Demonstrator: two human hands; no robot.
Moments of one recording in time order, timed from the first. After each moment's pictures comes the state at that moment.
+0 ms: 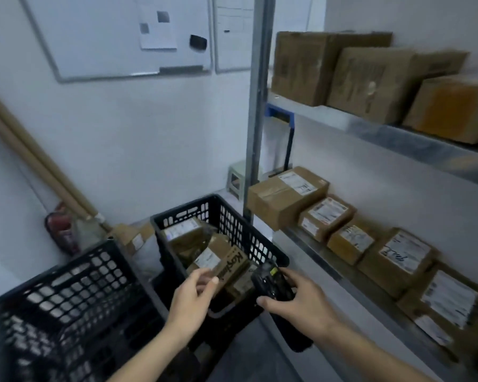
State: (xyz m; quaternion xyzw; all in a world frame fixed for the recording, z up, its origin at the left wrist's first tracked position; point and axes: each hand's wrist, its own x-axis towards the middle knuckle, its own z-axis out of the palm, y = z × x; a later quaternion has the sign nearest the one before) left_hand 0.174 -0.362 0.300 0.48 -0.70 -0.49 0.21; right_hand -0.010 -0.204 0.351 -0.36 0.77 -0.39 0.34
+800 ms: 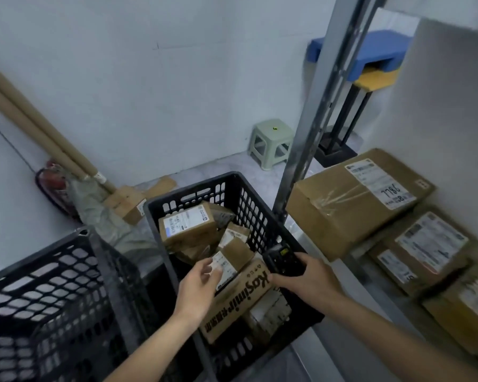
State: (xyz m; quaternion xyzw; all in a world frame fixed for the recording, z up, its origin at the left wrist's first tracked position) left_hand 0.097 -0.558 0.172 0.58 -0.60 -0.52 0.18; right_hand -0.121 -0.452 0.229 -0.35 0.81 -0.26 0.39
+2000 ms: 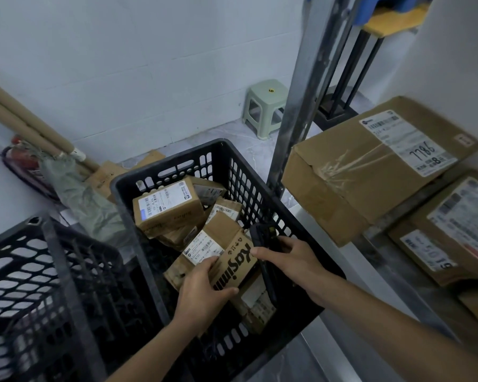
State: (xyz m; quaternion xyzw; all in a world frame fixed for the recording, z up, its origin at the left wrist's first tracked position) left_hand 0.065 -0.550 0.100 0.54 -0.70 -0.45 0.07; right_hand -0.137 -0.487 0.145 -0.23 0.75 -0.35 0.51
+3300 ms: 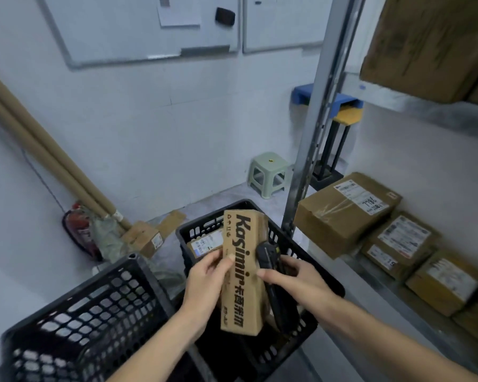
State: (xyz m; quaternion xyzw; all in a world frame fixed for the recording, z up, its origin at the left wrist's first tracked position) left_hand 0.165 -0.532 0.309 0.47 -0.54 -0.64 0.29; right_hand -0.011 -0.430 0.317 -0.29 0.68 -0.48 0.48
